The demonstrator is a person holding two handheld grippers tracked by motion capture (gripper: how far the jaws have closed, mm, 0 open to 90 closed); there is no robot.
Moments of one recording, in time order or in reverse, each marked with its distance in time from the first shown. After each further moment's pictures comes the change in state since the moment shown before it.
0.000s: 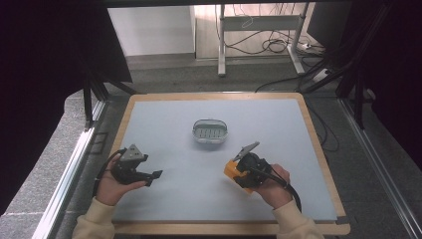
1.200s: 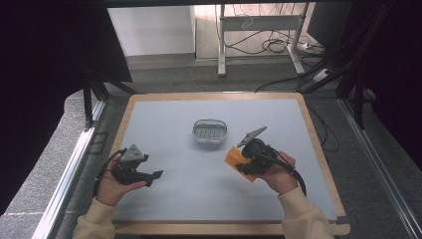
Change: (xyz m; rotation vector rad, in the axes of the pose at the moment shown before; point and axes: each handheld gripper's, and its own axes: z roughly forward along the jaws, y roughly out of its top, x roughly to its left) left arm -0.001 0.001 -0.001 -0.008 -0.005 0.001; right arm -0.024 0.021 -0.025 -0.051 0.029 -0.005
